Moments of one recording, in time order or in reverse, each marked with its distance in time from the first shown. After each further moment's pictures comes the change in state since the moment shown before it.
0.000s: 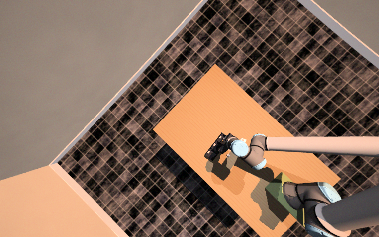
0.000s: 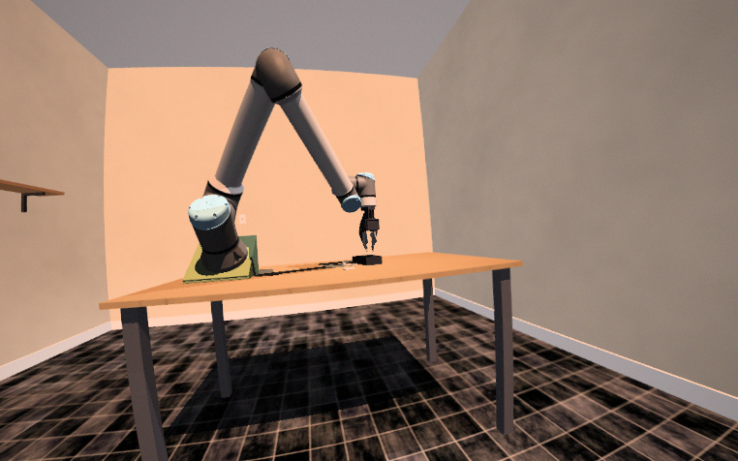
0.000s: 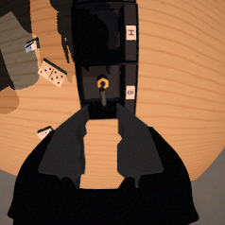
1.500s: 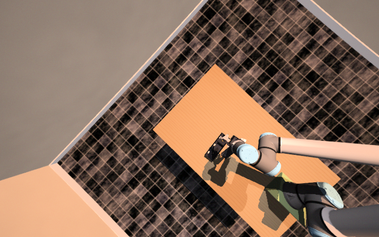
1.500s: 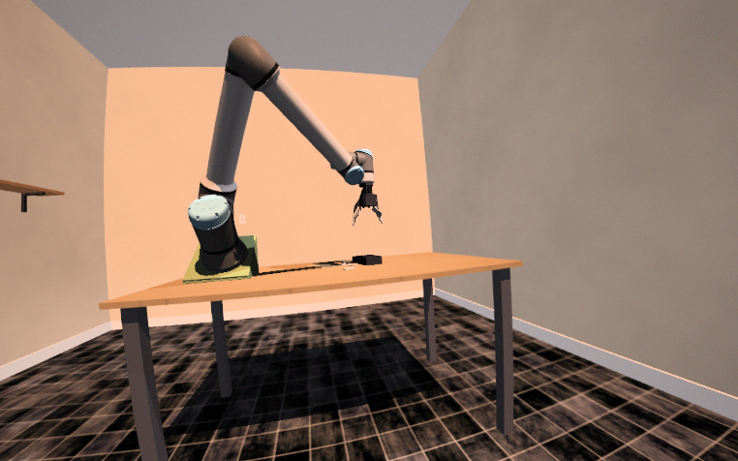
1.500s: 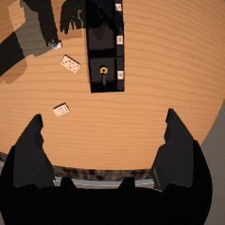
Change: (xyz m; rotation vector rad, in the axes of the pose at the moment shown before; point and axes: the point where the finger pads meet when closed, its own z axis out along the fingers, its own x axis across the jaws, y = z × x) arm 0.001 0.000 -0.120 0.001 0.009 0.002
